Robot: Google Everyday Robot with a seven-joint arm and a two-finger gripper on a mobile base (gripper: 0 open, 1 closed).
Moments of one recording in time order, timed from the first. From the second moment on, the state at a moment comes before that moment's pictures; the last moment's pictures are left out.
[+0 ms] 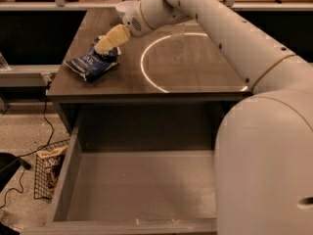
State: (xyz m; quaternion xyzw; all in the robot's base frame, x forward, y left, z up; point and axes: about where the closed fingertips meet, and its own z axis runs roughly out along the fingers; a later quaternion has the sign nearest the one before) arm 0.741 0.122 0.920 -0.49 0.72 0.29 0.39
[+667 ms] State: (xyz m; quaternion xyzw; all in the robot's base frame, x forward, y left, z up) arm 0.721 0.177 0.862 -0.50 0.74 0.31 0.34
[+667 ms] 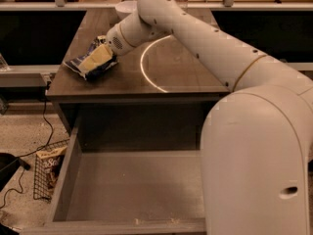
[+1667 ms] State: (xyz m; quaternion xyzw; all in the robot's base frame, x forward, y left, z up) arm 0.713 0.200 0.841 -0.51 0.74 0.31 0.32
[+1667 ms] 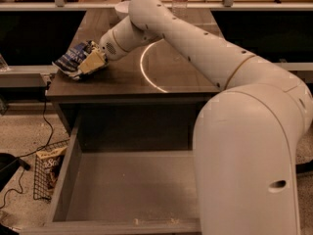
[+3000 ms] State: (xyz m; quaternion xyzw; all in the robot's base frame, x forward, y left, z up) arm 0.713 0.201 0.841 -0.51 0.74 0.31 0.32
